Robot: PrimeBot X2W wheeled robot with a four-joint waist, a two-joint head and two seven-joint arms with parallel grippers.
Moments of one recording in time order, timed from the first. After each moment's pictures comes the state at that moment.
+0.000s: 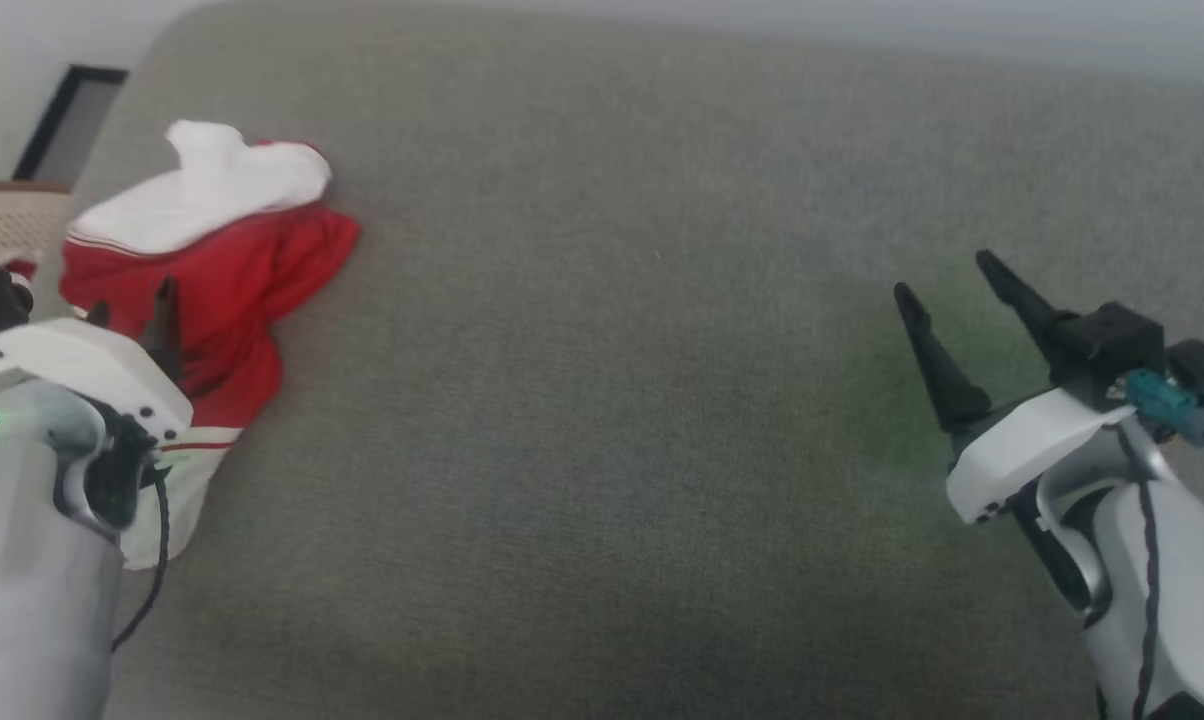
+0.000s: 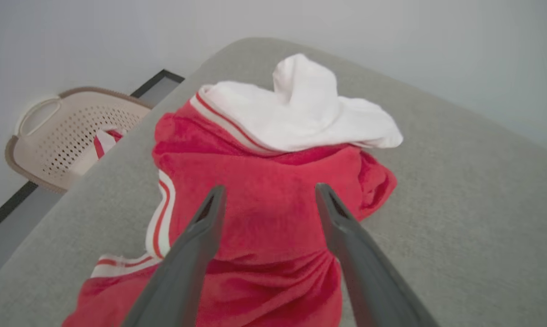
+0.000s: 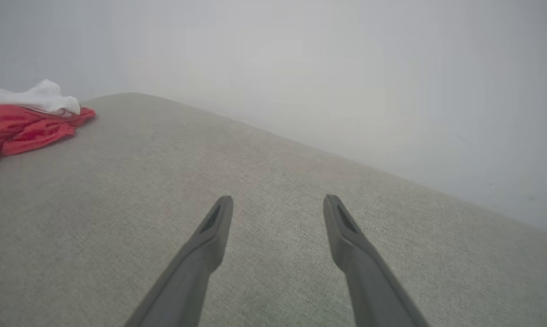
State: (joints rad) left arm -0.66 0.40 -0.08 0.80 -0.68 -0.03 0.03; right arm -0.37 -0.28 0.19 0.20 0.22 0.13 -0.05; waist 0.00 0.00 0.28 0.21
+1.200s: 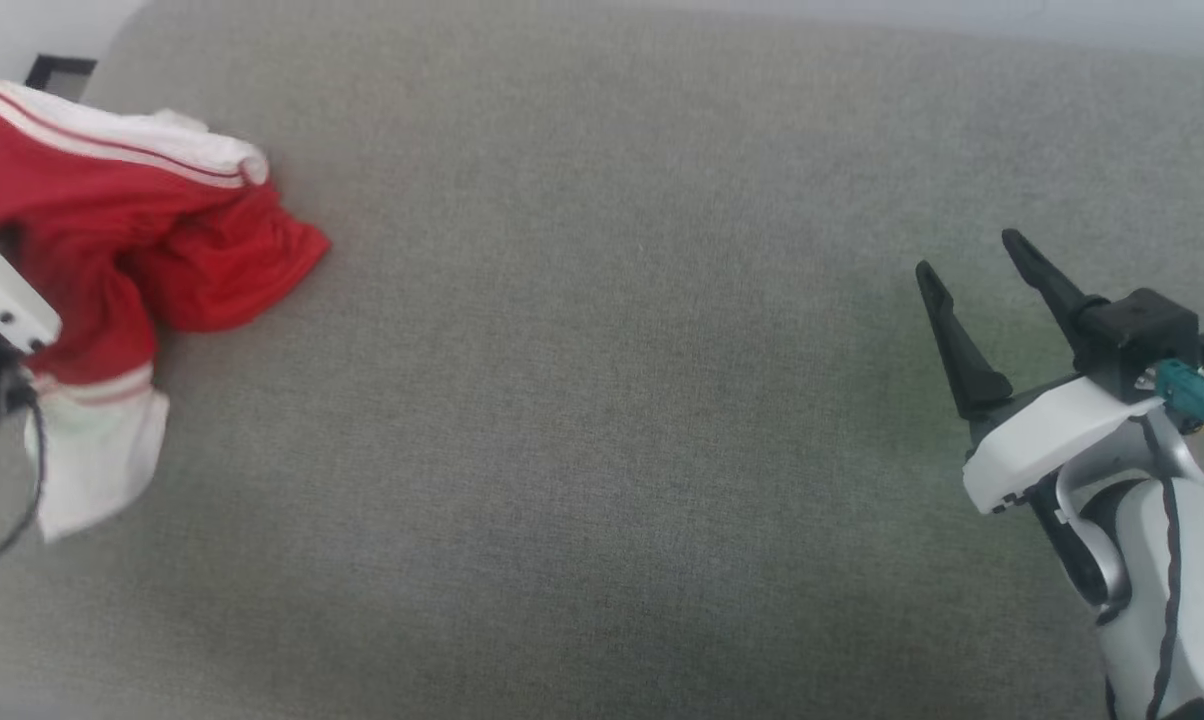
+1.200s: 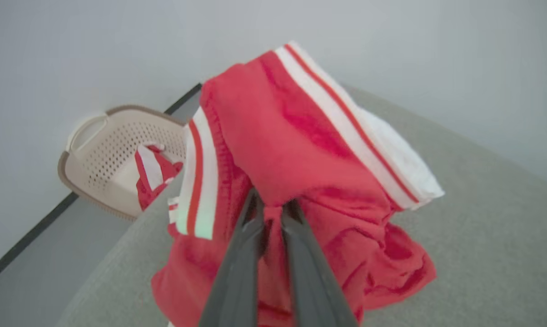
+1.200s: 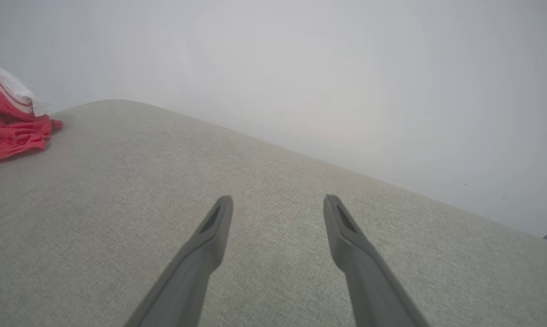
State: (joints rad) left arm -0.99 0.50 -0.12 1.22 -0.71 -0.09 0.06; right arm -0.36 -0.28 0.15 0.12 0.21 0.13 -0.01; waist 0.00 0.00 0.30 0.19
